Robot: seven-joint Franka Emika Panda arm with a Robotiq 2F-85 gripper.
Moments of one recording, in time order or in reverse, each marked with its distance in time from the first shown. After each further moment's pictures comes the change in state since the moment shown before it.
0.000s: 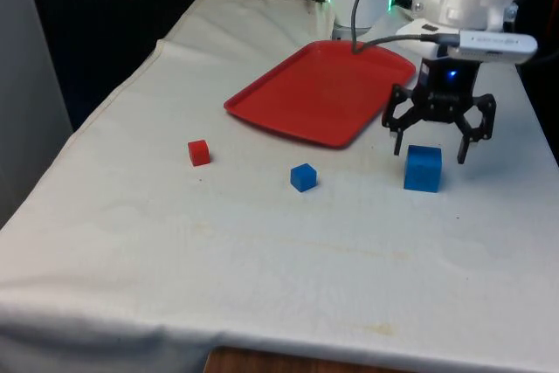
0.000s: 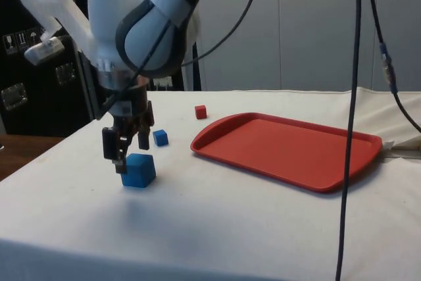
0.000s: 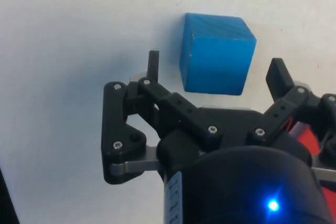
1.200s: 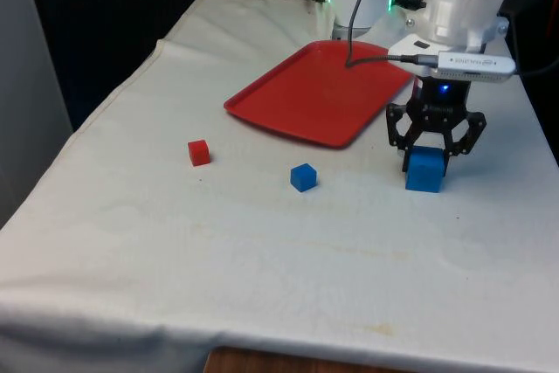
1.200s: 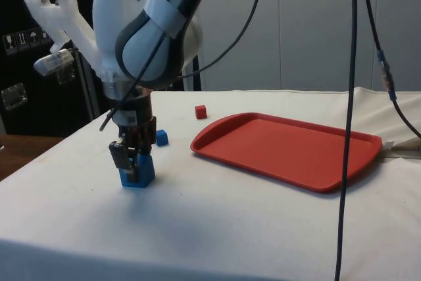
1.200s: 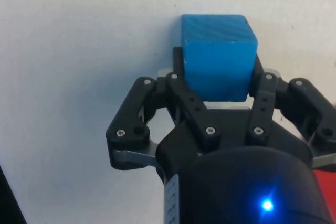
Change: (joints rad) arm -0.002 0.041 0.000 0.006 0.081 0.004 -0.060
